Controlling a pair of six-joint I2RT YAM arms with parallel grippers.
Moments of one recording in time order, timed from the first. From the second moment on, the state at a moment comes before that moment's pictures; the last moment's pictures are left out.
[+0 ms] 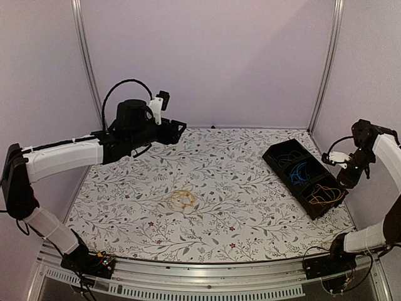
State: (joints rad) left arm -0.68 1.51 1.13 0.11 -0.10 -0.16; right arm -0.22 1.25 1.13 -1.18 0.01 -1.02
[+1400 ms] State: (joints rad) left arm -0.68 1.47 1.13 0.11 -0.07 -0.19; right arm -0.10 1.30 0.91 -0.93 0.20 -1.15
